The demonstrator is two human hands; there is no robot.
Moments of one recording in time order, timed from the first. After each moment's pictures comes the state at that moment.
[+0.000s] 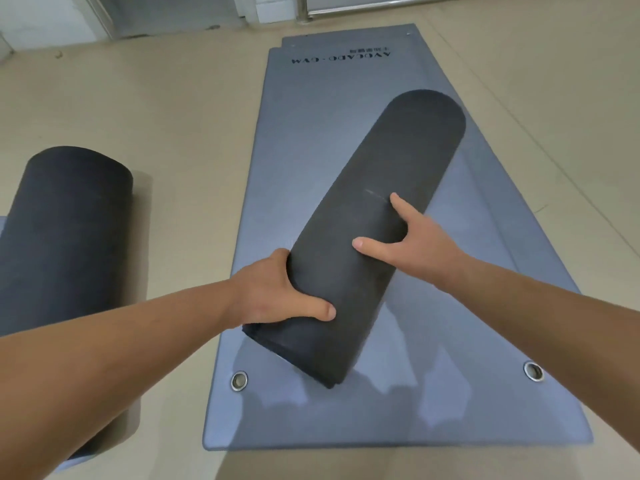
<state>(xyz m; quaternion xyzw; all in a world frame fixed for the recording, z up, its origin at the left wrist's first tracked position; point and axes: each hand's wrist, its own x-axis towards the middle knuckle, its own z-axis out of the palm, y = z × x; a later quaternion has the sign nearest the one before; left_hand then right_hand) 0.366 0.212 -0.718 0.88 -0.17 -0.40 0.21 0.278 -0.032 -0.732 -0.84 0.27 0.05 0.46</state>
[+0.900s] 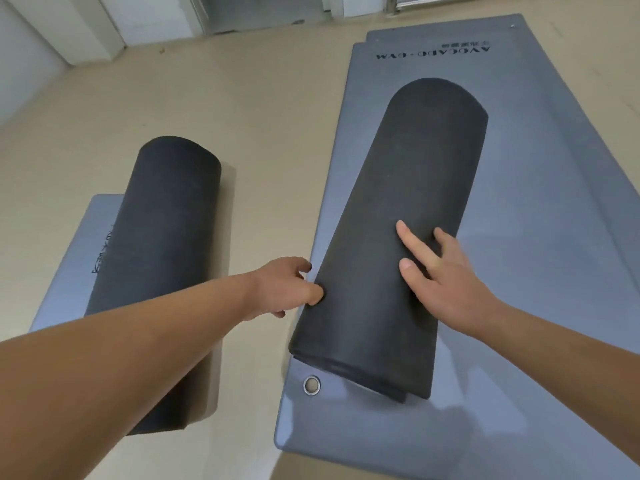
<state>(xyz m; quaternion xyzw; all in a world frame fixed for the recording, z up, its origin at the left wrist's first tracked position) 0.423 0.303 -0.717 0.87 -0.04 -0.42 0.25 0.317 0.057 -0.756 -0.89 0.15 0.09 0.42</state>
